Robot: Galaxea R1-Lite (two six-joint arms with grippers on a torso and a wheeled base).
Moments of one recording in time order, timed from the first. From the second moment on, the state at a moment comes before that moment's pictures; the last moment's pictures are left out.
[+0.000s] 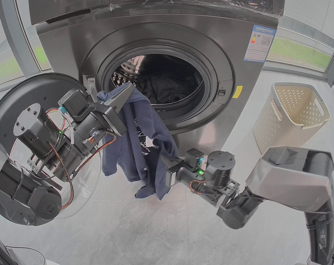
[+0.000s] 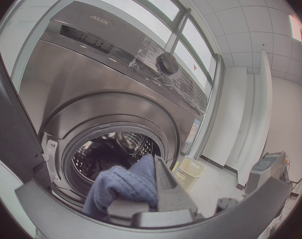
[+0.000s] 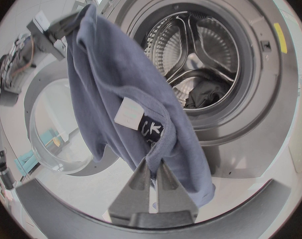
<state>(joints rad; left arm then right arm) -0.50 1.78 -0.65 -1.55 -0.13 -0.17 0.72 2.40 -1.01 -1.44 -0.01 0.10</state>
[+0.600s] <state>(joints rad) -0.47 1.73 -0.57 -1.55 -0.14 -0.17 0.57 1.91 -0.67 -1.46 -0.03 0.14</state>
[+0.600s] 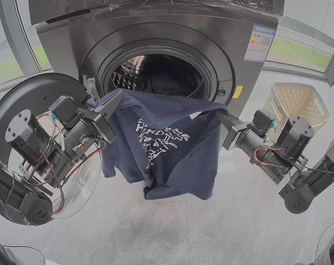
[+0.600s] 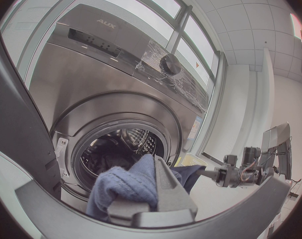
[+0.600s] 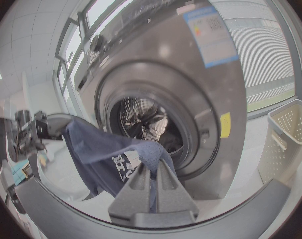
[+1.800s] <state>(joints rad) -0.48 1.63 -0.55 -1.55 -0.13 -0.16 0.54 1.66 -0.71 -1.46 -0.05 0.16</state>
